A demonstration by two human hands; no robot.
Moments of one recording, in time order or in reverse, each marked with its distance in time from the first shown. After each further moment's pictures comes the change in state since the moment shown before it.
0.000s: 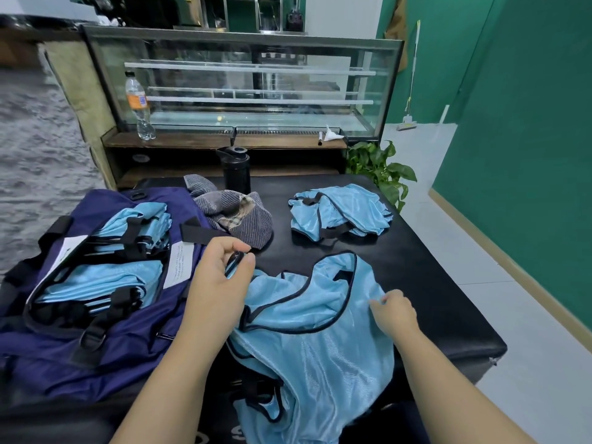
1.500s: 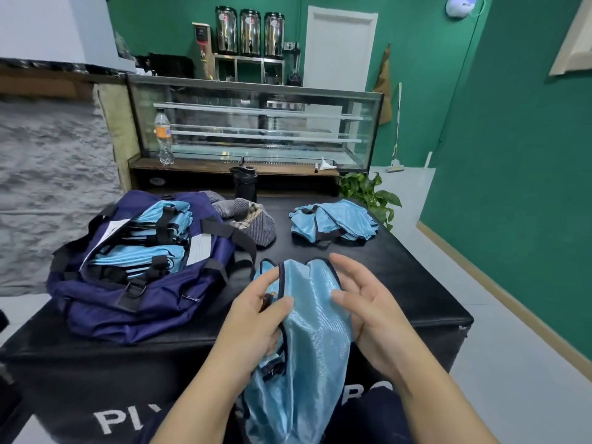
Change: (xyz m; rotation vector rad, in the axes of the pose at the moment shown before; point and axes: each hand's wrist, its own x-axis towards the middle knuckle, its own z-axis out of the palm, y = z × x) left_hand -0.139 0.015 -0.022 -0.255 -0.323 -0.247; right_hand -0.228 -0.018 -0.048 1.106 -0.597 -0.592
